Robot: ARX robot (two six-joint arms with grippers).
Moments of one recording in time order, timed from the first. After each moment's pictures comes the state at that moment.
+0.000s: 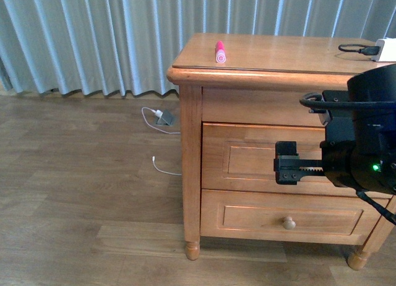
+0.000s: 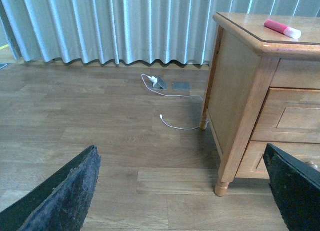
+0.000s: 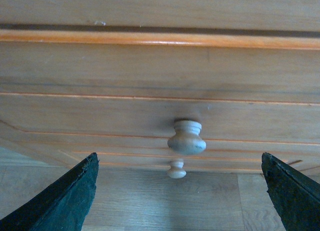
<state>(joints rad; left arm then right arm) 0.00 0.00 0.02 0.00 0.00 0.00 0.22 2.04 1.01 0.46 0.16 0.13</state>
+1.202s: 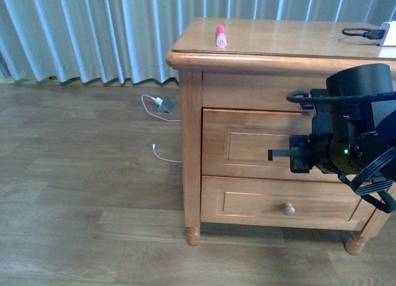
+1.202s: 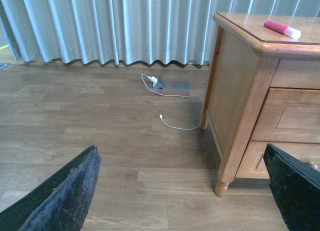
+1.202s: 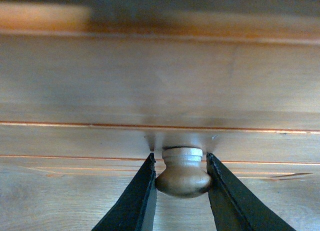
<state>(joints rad) 0.00 0.00 0.02 0.00 0.00 0.00 0.20 2.19 1.15 0.43 0.18 0.10</state>
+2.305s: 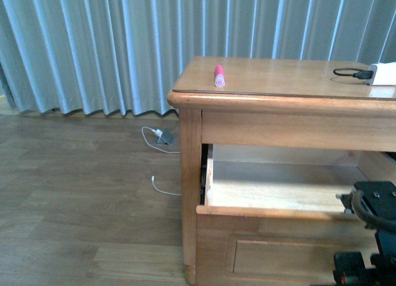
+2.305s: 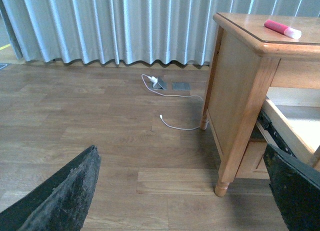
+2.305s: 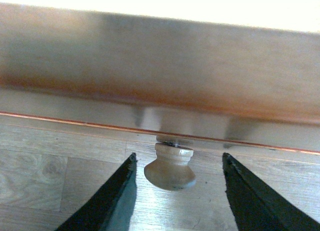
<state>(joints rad) 0.00 0.00 0.02 0.00 0.00 0.00 0.27 1.64 0.51 0.34 0.10 0.14</state>
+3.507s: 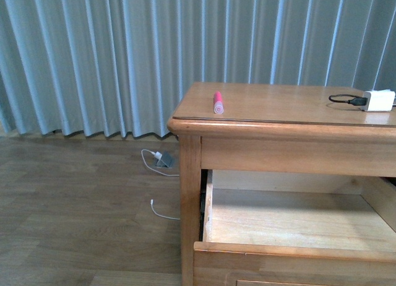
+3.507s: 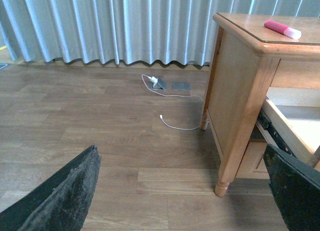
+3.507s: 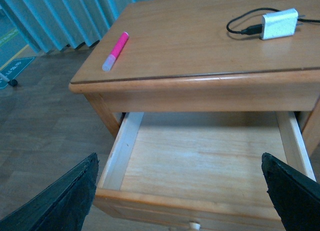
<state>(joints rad) 0.00 0.00 0.02 0.00 0.00 0.00 0.11 0.80 0.69 -0.16 -0.12 0.20</state>
